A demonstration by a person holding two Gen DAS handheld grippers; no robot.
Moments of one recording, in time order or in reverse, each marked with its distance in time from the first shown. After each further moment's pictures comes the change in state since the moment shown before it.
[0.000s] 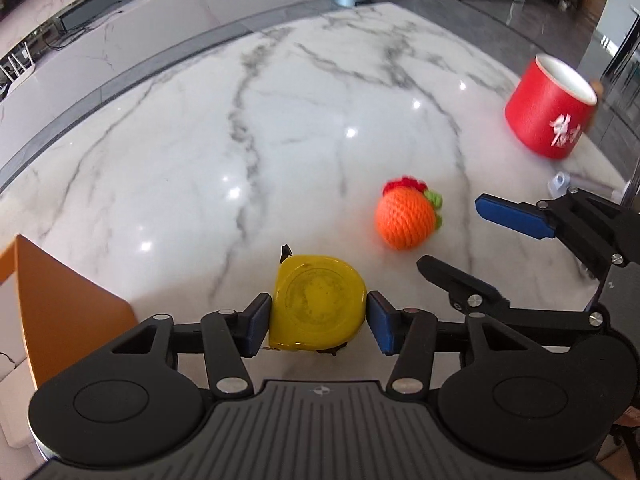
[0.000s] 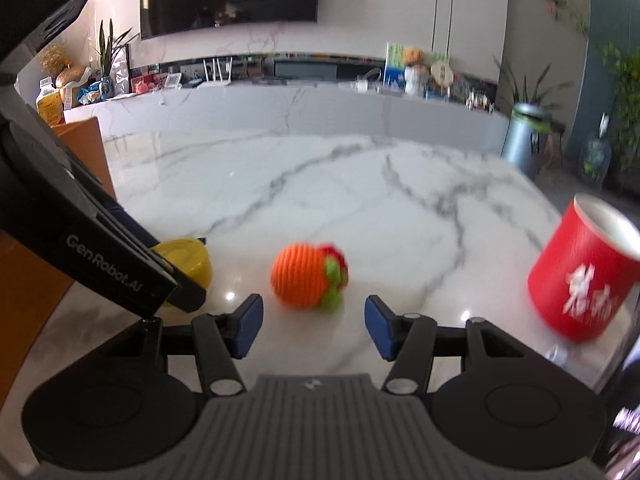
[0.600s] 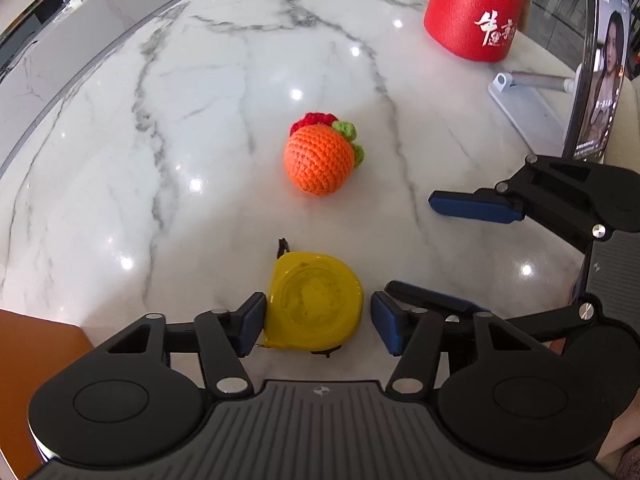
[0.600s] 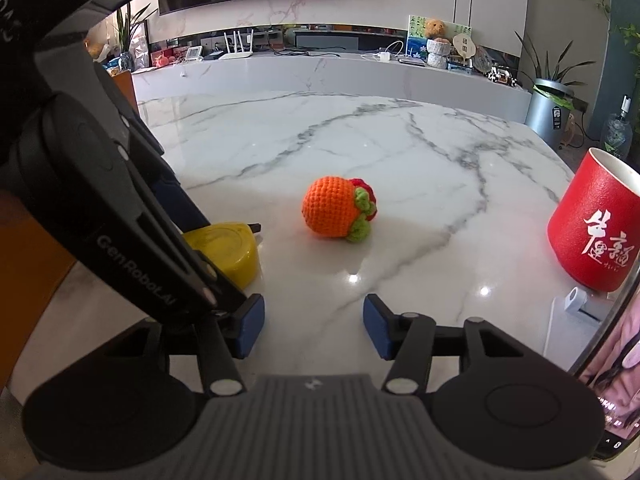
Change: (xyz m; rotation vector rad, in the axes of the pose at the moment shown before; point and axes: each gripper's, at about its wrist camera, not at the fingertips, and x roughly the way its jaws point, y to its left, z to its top) left arm 0.024 -0.039 -0.012 0.251 0.133 -0.071; right arm -0.012 0.002 -0.032 0.015 0.114 0.086
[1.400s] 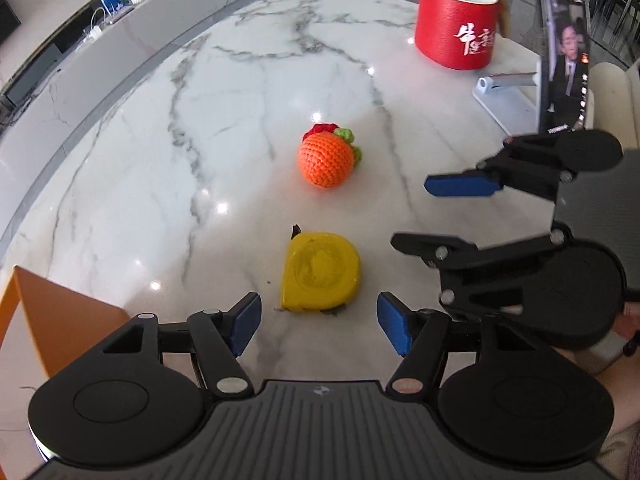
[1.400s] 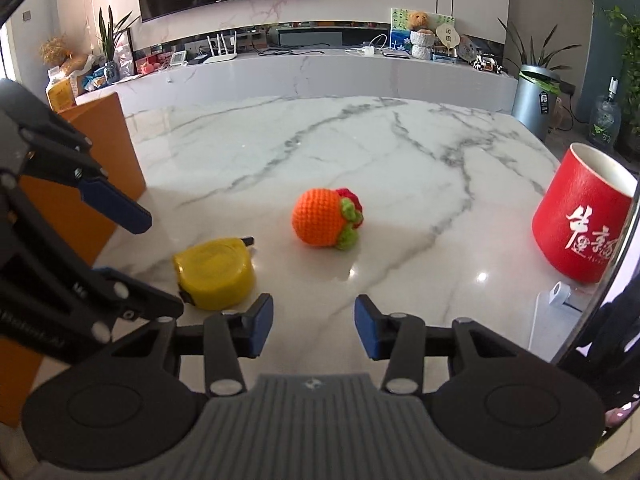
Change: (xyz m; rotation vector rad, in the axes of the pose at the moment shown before) left arm -0.030 -0.008 -0.018 0.028 -0.063 0.093; right arm -0.008 -0.006 0.008 0.060 0.026 -0.020
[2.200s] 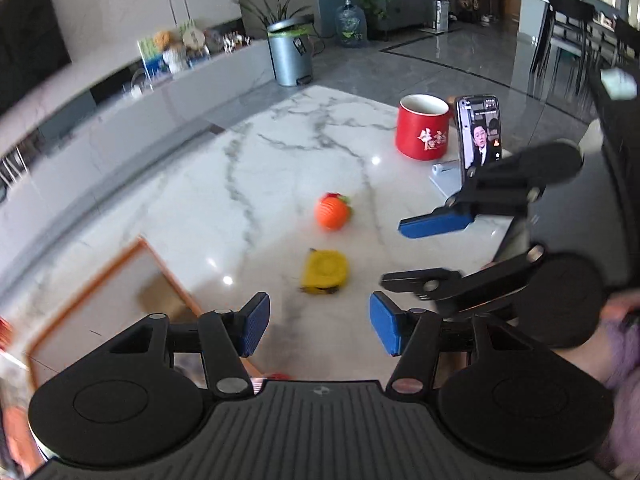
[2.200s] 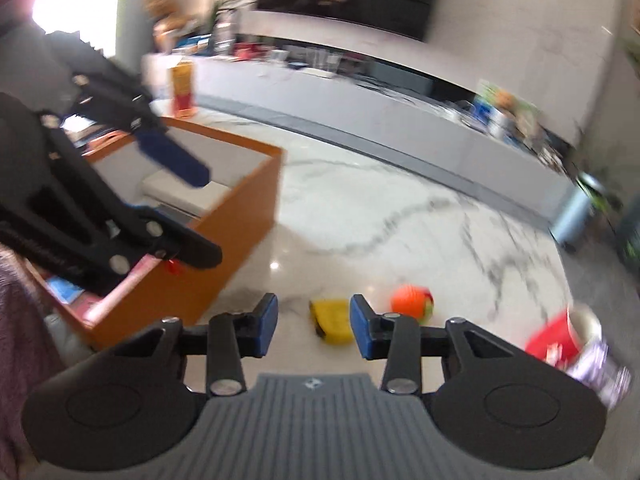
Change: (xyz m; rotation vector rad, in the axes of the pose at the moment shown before) left arm -0.131 0.000 -0.073 -0.070 -0.294 -0.005; right arm -0.114 0.089 0.022 -0.278 -0.057 0.049
